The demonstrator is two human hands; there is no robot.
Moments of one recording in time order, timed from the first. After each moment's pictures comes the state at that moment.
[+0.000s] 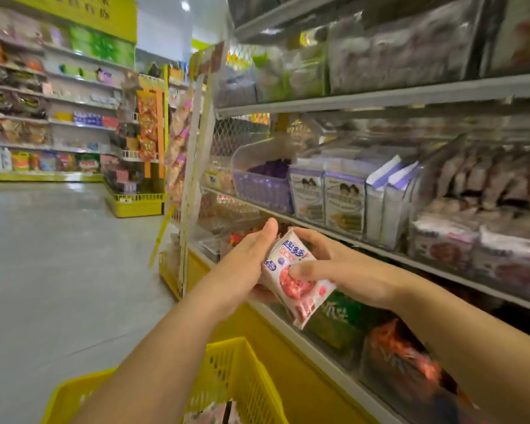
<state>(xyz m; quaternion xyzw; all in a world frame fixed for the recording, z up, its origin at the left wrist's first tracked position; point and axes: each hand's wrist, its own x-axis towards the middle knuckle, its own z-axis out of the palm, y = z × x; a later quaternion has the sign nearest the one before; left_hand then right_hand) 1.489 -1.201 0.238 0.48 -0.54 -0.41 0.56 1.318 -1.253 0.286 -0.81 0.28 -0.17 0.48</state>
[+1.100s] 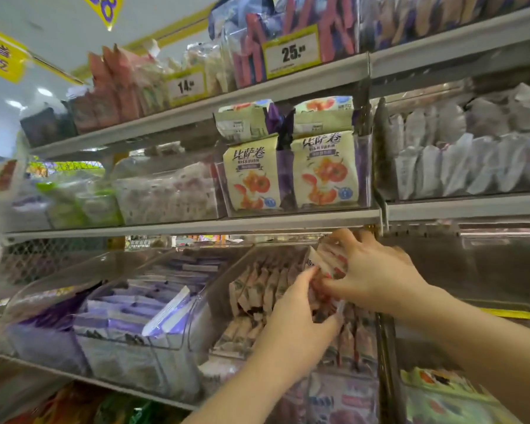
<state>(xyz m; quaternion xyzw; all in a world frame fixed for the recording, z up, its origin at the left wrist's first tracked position) 1.189 -1.307 0.377 0.34 -0.79 -0.20 0.47 1.045 -1.284 0.442 -0.67 0.65 -0.27 -0.24</state>
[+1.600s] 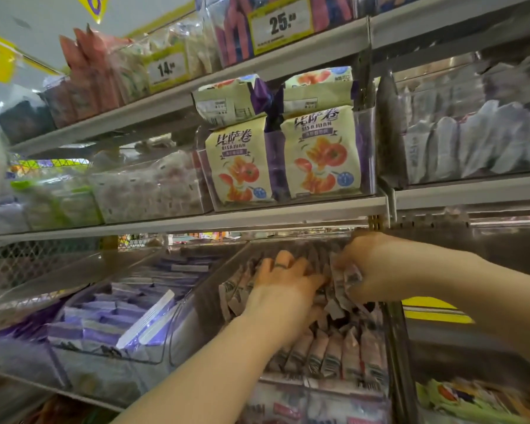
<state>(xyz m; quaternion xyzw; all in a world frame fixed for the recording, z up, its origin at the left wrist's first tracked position) 1.185 -1.366 0.405 0.39 -0.83 0.32 0.23 1.028 -1.298 0.467 -0.75 0.63 -0.08 -0.18</state>
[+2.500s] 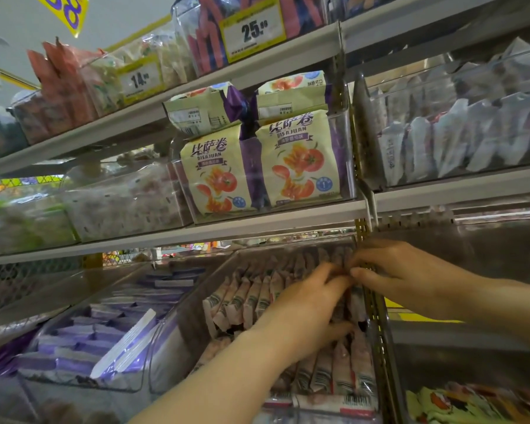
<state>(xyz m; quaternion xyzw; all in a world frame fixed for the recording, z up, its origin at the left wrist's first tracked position) 1.148 -1.370 0.404 0.25 -0.91 0.16 0.28 0.970 -1.305 0.441 -0.79 0.50 -0.29 -0.19</state>
